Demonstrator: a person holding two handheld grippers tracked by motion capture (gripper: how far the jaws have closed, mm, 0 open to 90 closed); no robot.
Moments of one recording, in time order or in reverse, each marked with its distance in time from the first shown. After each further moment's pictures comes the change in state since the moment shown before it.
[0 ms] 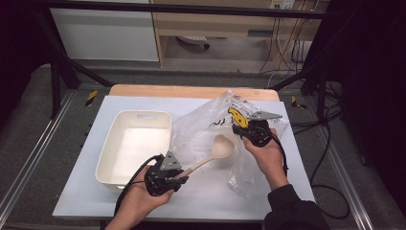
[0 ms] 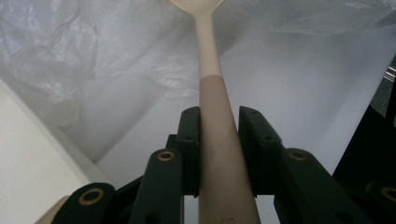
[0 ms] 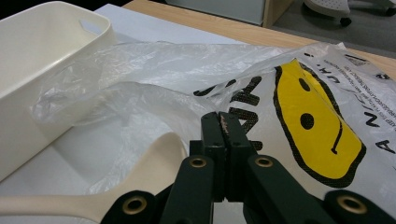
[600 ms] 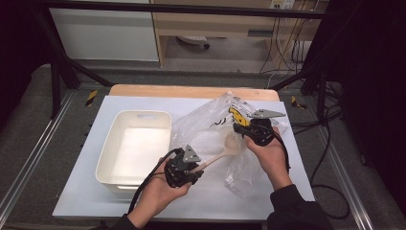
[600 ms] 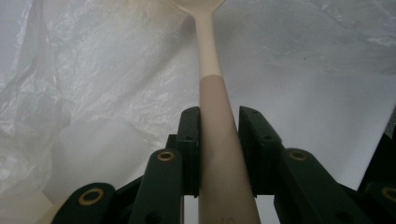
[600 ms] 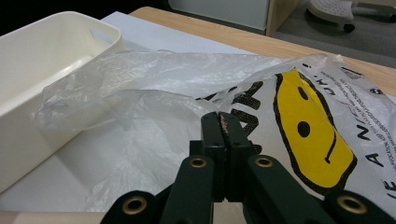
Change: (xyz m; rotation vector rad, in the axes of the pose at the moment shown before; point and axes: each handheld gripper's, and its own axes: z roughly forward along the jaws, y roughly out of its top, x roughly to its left) left arm -0.007 0.035 0.034 0.020 0.003 0.016; right arm 0.001 0.008 -0.011 -0.018 0.017 -0.005
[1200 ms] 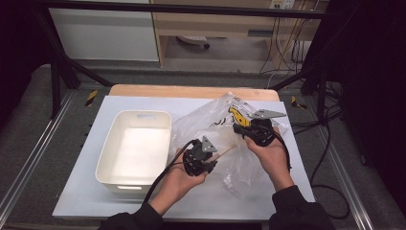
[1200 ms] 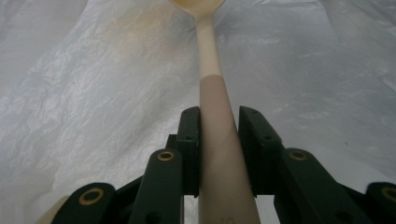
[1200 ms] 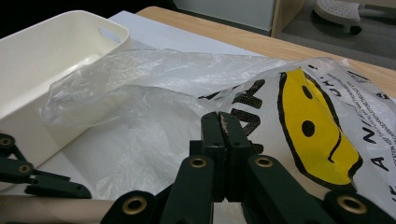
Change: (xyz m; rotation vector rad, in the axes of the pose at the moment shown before) left arm 0.002 0.032 0.047 -0.022 0.023 0.010; right arm 0.002 0.000 -0.003 0.002 0.020 -0.016
